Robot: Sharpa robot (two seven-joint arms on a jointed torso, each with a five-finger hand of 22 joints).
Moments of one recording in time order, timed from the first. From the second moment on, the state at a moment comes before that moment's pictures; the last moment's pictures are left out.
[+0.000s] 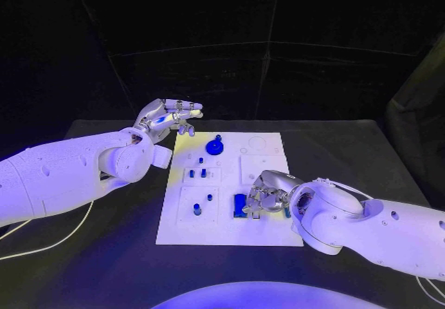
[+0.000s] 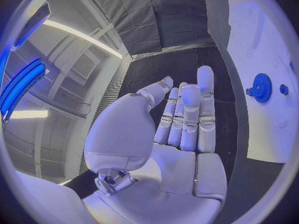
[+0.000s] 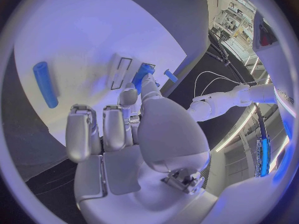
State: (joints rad) left arm 1.29 -0.80 -0.17 1.40 0.00 -0.21 0.45; left_hand 1.25 -0.09 0.48 -0.11 0.05 1.02 0.17 0.13 0.07 1.08 0.10 0.28 0.08 1.27 0.02 1.03 0.67 0.17 1.19 0.11 0.60 0.76; right arm 1.01 -0.85 -0.03 1.86 -1.43 -0.31 -0.59; right_hand 1.33 -0.02 -0.13 0.15 0.05 1.05 0.07 0.34 0.34 1.32 -0.01 0.85 0.92 1.46 -0.06 1.35 1.21 0.05 1.45 0.04 1.46 1.31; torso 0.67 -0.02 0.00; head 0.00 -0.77
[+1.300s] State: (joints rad) left arm 1.29 -0.80 -0.17 1.40 0.00 -0.21 0.45; left_hand 1.25 -0.08 0.48 -0.10 0.05 1.02 0.17 0.13 0.07 1.08 0.10 0.28 0.08 1.26 0.01 1.03 0.66 0.17 1.19 0.11 0.60 0.76; right arm 1.03 -1.13 -0.03 1.91 -1.46 -0.30 -0.53; right_hand 1.31 0.02 -0.23 0.18 0.20 1.02 0.09 0.28 0.33 1.30 0.01 0.81 0.91 1.46 -0.06 1.34 1.21 0.05 1.44 0.05 1.45 1.31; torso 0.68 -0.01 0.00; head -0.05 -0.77
